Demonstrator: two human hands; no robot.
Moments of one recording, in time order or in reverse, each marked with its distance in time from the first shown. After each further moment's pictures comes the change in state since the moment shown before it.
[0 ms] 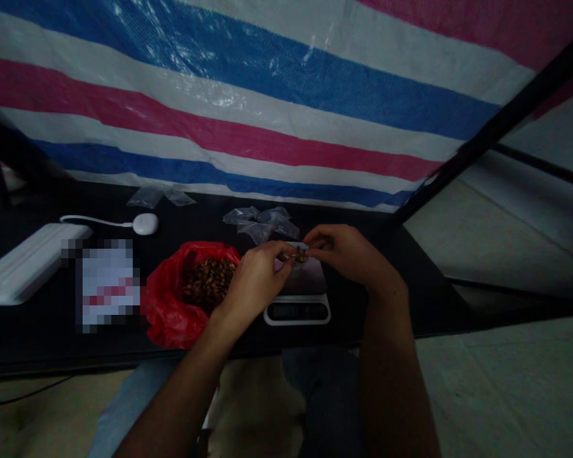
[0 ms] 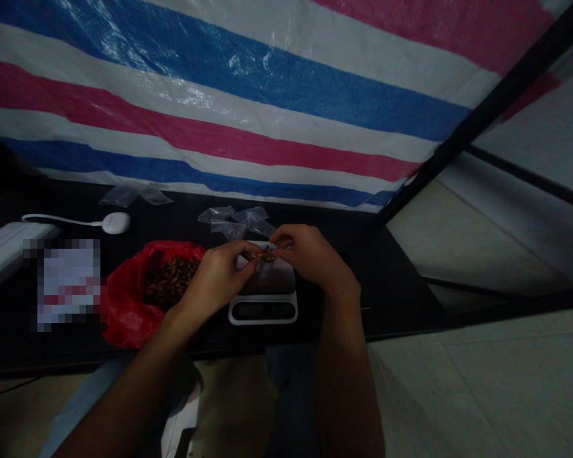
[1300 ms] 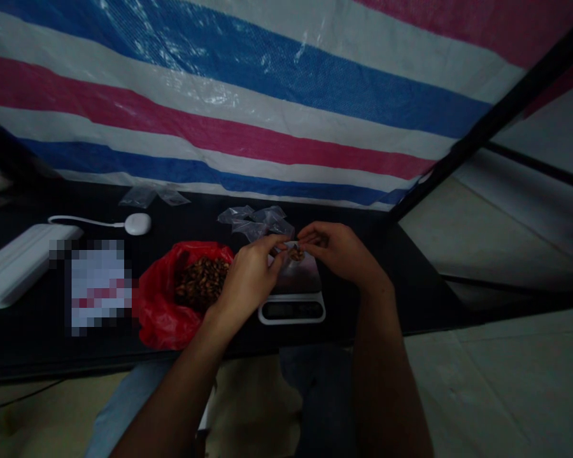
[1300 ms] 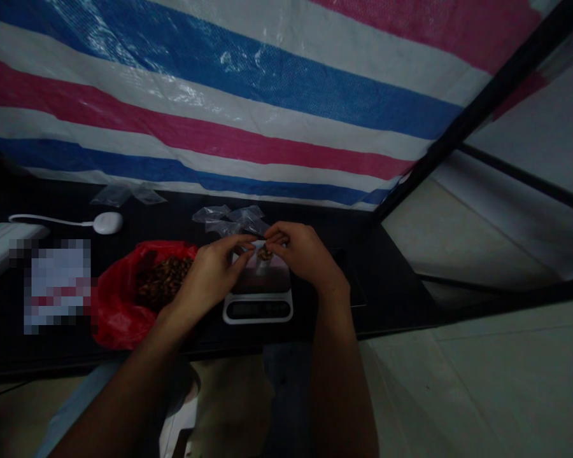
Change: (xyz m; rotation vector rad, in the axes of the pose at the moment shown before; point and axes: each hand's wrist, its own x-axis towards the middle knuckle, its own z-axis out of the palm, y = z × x) left_hand 0.004 -0.003 0.001 0.058 0.054 0.018; right_hand 0.001 0.006 0.007 0.129 0.086 -0.032
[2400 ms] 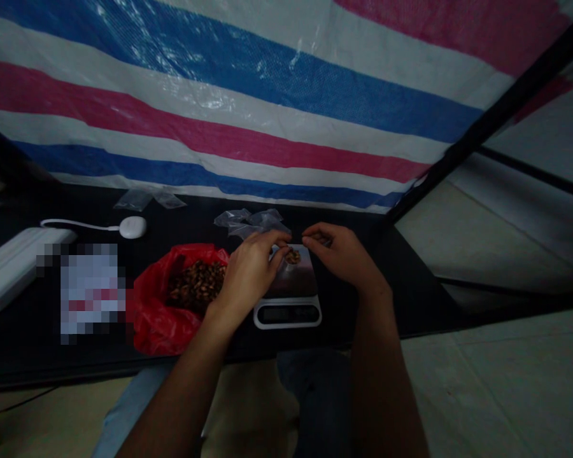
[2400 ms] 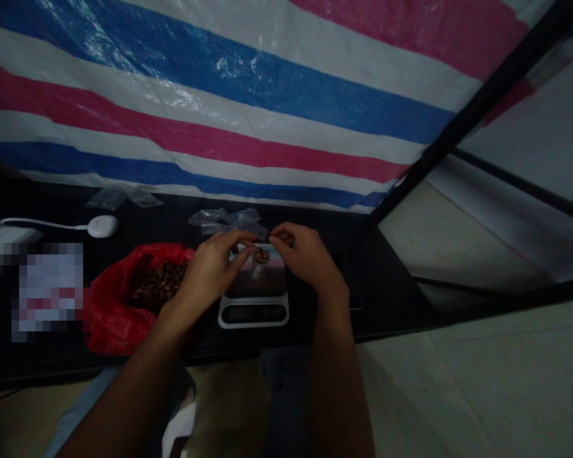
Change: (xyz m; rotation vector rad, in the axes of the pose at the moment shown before) left_hand 0.012 0.004 0.004 0.133 0.004 0.034; right_hand -0.002 0.008 -0.005 -0.053 0.112 0.051
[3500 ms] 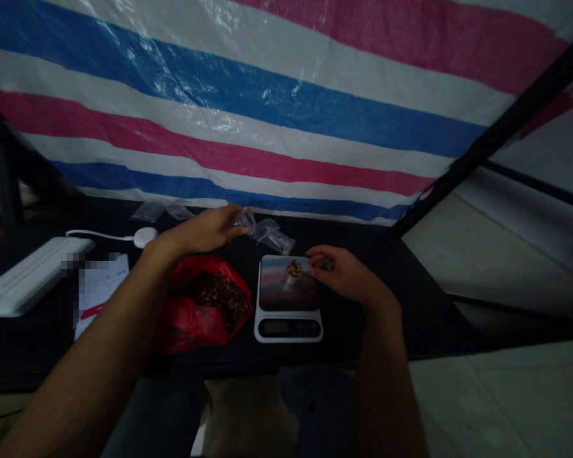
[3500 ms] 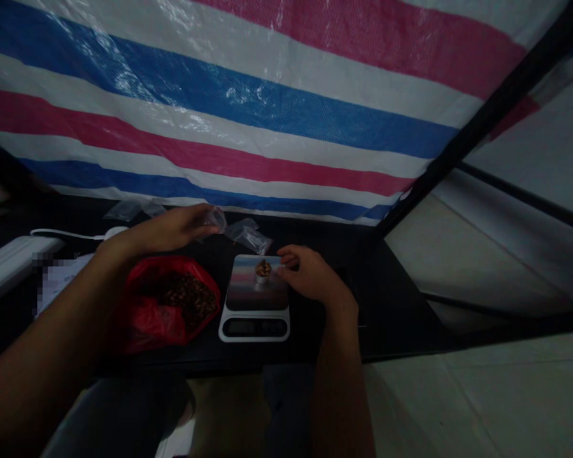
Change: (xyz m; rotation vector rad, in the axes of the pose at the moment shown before) left_hand 0.068 -0.076 -0.091 0.103 -0.303 0.006; right_hand -0.005 0.023 -0.006 -0.001 -0.139 0.099
